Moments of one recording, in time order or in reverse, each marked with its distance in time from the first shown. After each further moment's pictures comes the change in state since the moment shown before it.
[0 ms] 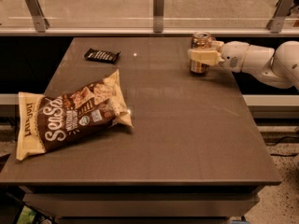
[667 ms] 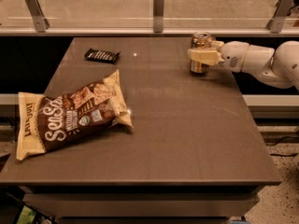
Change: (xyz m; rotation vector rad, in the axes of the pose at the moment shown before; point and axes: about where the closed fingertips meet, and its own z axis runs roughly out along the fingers) arm -0.001 0.000 0.000 0.000 0.000 0.000
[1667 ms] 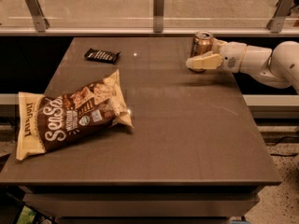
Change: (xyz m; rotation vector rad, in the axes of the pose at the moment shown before) arm 0.000 0.002 0.003 -0.006 0.000 0.000
